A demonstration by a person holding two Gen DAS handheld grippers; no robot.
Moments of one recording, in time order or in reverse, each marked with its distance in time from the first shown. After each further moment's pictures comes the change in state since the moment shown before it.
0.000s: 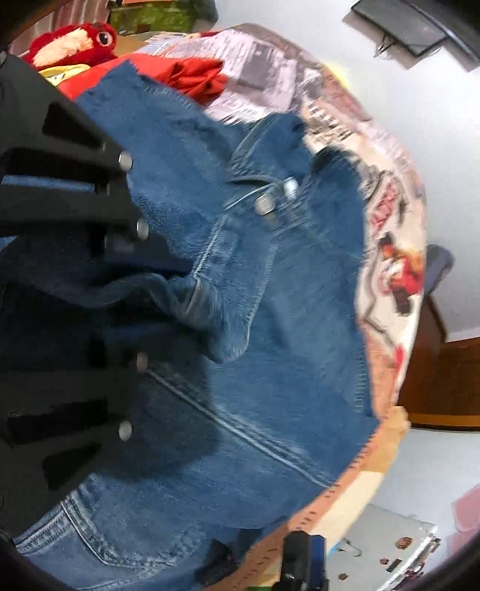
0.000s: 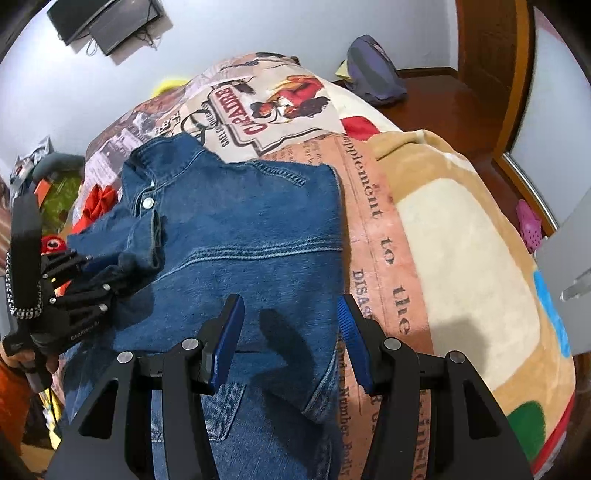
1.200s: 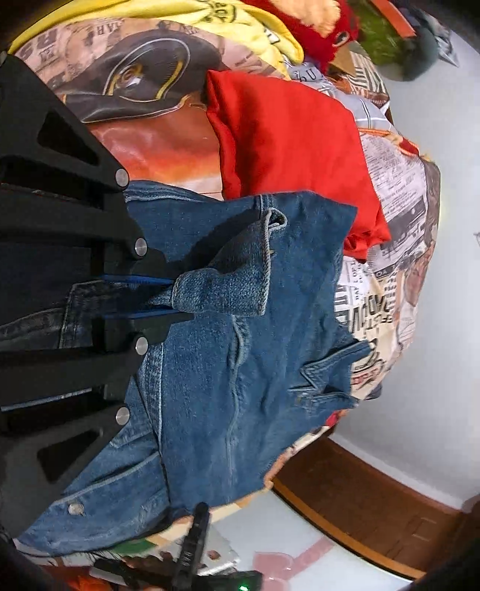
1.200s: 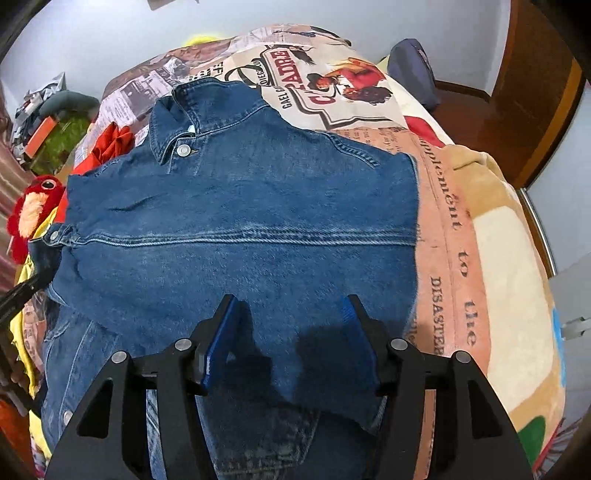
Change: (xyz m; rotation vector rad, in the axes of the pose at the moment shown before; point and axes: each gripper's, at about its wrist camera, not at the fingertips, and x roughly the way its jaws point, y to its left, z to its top) left arm -0.066 0.129 -0.195 -0.727 -0.197 -0.114; right arm 0.029 0.071 -0.002 -0.200 0.101 -0.056
